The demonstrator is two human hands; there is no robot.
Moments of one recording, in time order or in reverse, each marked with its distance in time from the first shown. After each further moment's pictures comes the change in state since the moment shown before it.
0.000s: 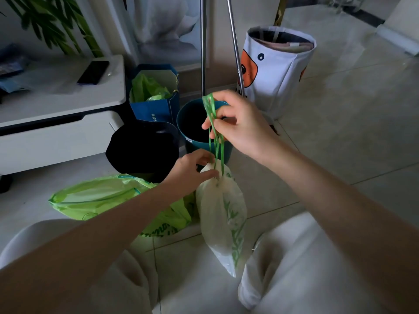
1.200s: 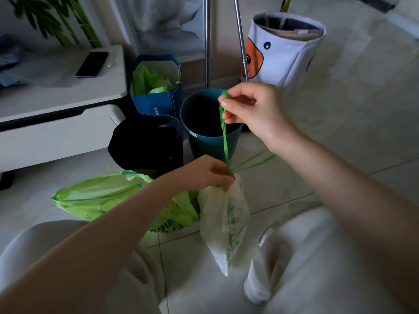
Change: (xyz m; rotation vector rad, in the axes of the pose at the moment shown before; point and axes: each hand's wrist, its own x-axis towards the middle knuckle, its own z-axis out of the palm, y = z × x) left_hand 0.005 0.014 -0.008 -0.087 -0.491 -0.080; right_hand 0.020 0.017 -0.003 0.140 0.158 0.065
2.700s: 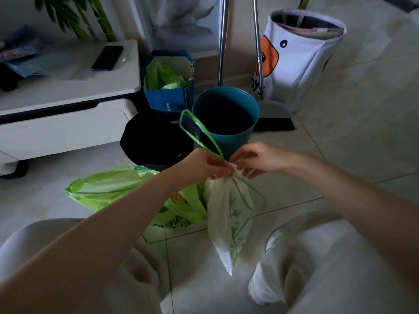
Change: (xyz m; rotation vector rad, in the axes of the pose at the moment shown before) left_hand -0.011 -0.019 -0.017 -0.239 0.174 -0.073; right_hand -0.020 0.071 -0.002 -0.356 -0.614 0.522
